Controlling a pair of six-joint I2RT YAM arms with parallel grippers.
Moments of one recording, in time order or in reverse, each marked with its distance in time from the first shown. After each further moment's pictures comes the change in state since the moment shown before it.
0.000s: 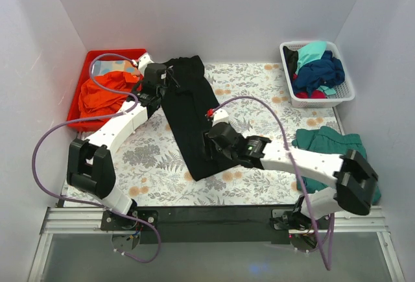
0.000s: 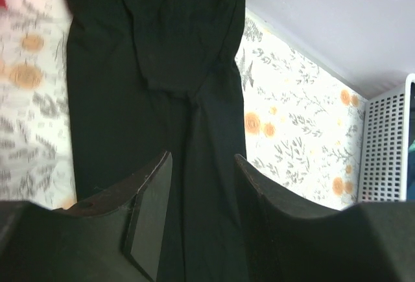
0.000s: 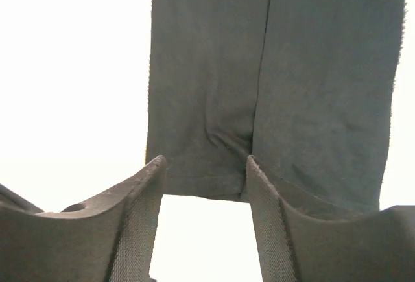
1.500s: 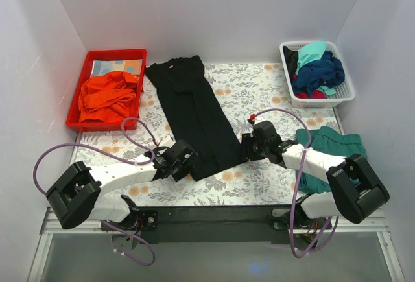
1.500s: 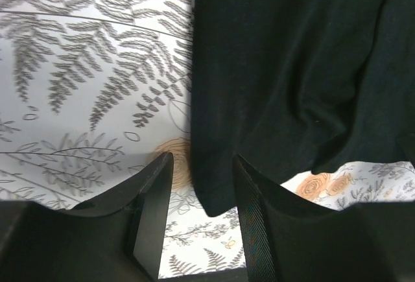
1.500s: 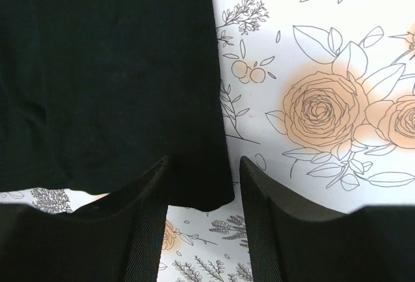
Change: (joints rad) left arm -0.518 -0.318 -0.698 -0.233 0.039 -0.597; right arm -0.498 -0.134 -0.440 0.214 -0.384 -0.083
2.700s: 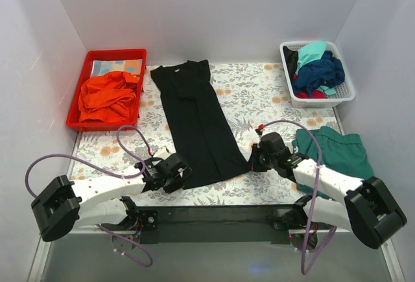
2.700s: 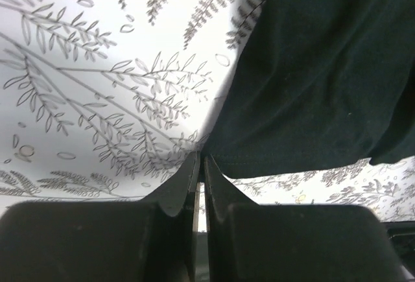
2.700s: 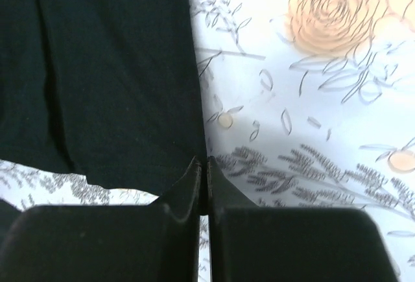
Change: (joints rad) left arm -0.090 -0.168 -0.091 -0.162 0.010 -0.007; right arm 0.007 -0.198 -0.147 -0.037 -0.030 0.086
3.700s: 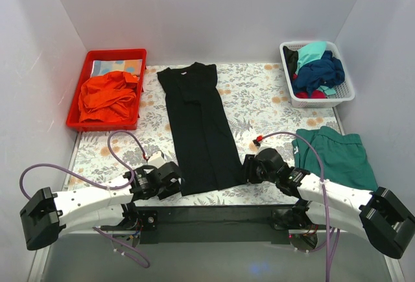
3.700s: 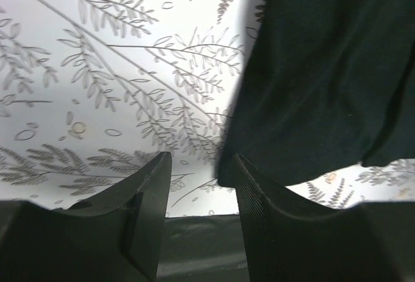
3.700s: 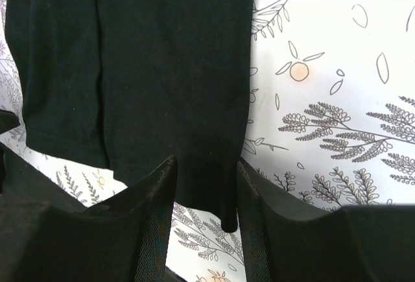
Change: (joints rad) left arm -0.088 -0.189 -0.064 -0.114 -0.077 0.003; right arm 0.218 -0.178 -0.170 0.116 0.081 0.199
